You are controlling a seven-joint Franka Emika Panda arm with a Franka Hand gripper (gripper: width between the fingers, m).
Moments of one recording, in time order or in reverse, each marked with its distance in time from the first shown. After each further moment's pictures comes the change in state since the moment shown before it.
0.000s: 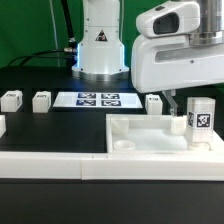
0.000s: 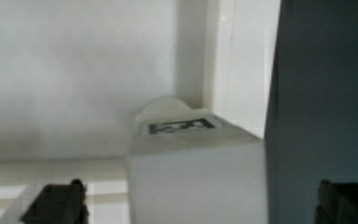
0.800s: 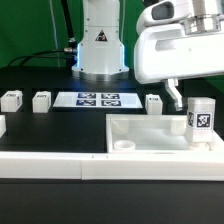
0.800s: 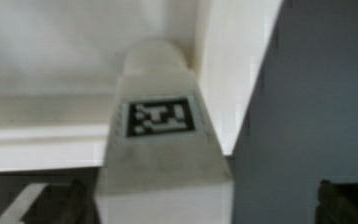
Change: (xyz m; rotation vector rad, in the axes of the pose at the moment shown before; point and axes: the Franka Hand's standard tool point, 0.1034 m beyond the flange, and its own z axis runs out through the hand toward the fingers) arm -0.010 -0.007 -0.003 -0.024 0.432 -0.033
